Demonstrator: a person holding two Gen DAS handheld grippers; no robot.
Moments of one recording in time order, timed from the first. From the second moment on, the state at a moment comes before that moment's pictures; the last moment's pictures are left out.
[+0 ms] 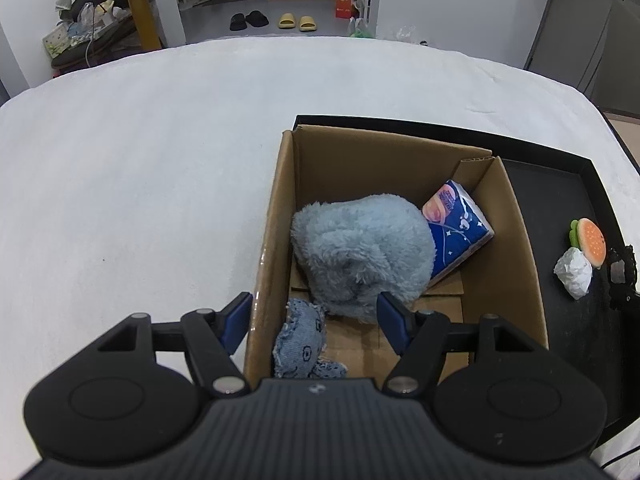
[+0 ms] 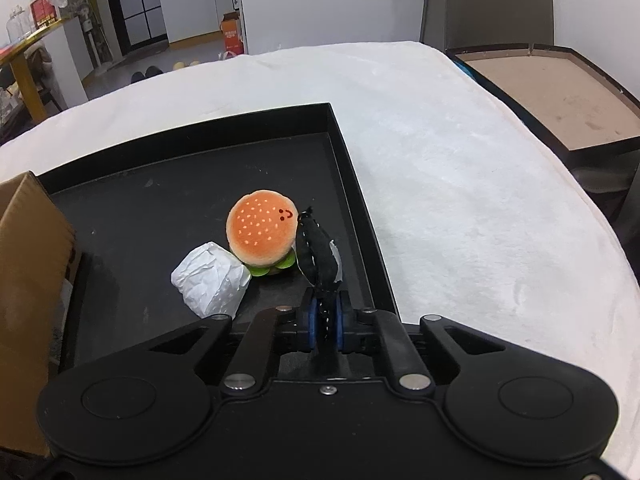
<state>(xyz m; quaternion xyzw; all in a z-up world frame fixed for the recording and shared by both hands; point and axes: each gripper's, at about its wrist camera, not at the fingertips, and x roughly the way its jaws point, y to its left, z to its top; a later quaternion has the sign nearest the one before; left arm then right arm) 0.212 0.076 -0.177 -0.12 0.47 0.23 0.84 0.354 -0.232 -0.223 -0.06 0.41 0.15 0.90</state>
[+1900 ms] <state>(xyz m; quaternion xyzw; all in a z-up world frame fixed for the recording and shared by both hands) 0.160 0.105 -0.164 -0.18 0.42 0.19 0.87 0.263 -0.123 -0.131 -0.06 0.35 0.26 0.90</state>
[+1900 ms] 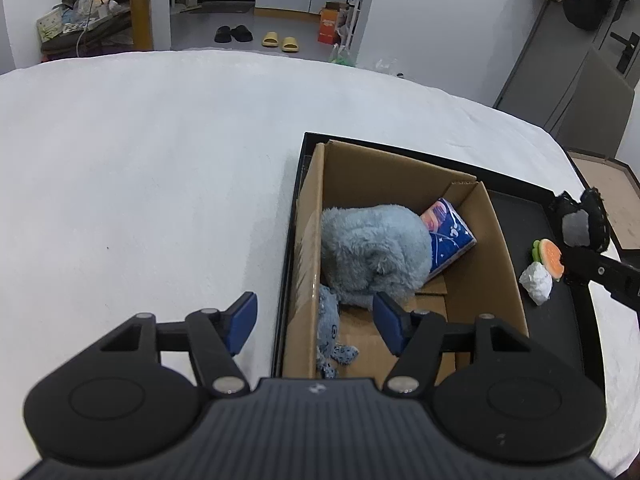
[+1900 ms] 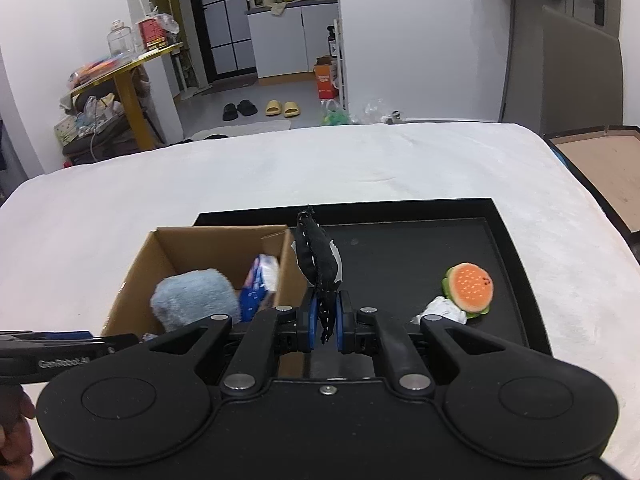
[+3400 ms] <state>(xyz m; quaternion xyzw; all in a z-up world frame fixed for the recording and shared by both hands) 0.139 0.133 -0.179 -0.26 0.41 0.14 0.86 0.198 -0.043 -0.148 -0.14 0.37 0.30 0.87</state>
